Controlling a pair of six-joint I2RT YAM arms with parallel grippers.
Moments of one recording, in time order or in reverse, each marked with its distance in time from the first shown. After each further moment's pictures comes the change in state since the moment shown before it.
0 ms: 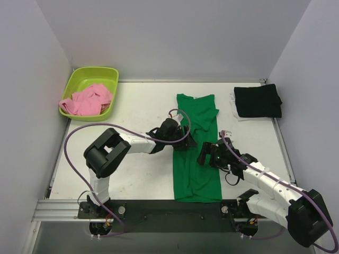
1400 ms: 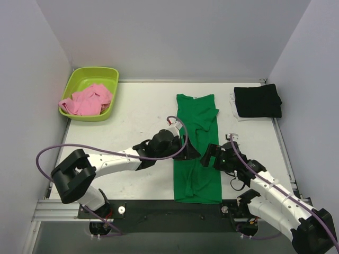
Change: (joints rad) left arm -0.174 -0.394 -0.192 -0.018 -0.073 -0.047; right arm -0.026 -0.182 -0.042 -0.069 -0.003 0.013
